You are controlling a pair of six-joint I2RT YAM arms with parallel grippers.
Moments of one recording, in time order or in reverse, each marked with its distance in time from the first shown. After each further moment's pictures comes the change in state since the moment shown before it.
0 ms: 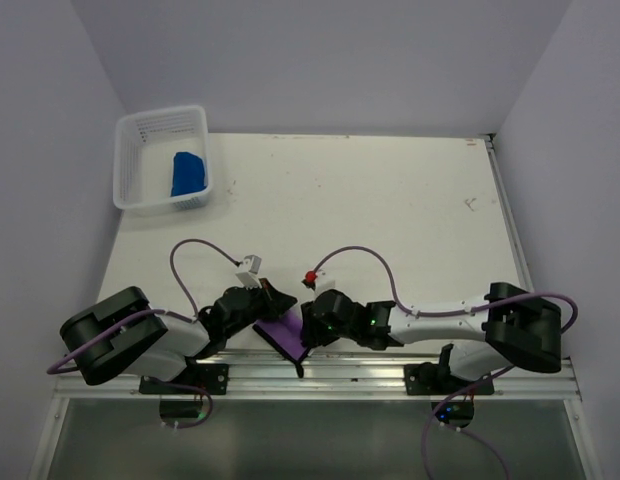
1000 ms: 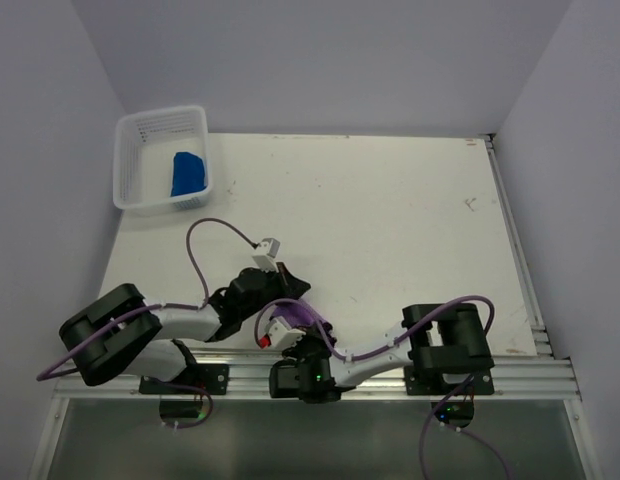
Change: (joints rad) left arm -0.001 -0.018 0.200 -0.224 0.025 0.088; right arm 0.425 0.396 0.333 -0.415 1.022 -0.343
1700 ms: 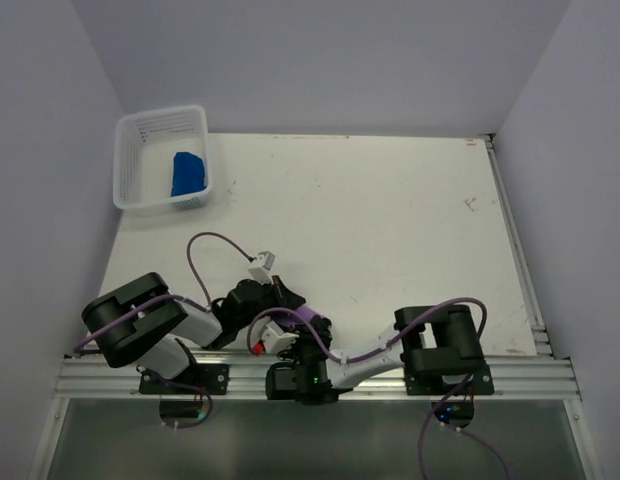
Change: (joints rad) left arm -0.001 0.156 -0.083 0.172 0.038 -0.069; right arm 0.004 0.085 0.011 0.092 0.092 -0.189
